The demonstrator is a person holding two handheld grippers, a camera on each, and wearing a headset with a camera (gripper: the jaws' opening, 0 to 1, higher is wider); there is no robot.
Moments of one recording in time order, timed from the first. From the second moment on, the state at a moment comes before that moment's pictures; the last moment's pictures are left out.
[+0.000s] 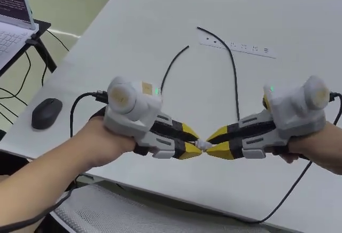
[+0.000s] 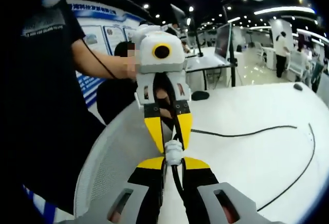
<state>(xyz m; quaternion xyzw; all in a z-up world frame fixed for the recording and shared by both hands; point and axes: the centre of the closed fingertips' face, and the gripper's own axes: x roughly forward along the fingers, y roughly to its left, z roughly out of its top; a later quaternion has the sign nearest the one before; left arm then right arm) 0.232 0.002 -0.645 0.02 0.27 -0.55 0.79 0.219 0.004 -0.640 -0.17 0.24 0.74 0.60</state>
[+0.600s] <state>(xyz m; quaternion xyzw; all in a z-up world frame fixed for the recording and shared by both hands) 0.246 -0.001 -0.645 -0.04 0.29 -0.54 0.79 0.236 0.000 -0.647 -0.45 0.04 0.61 0.65</state>
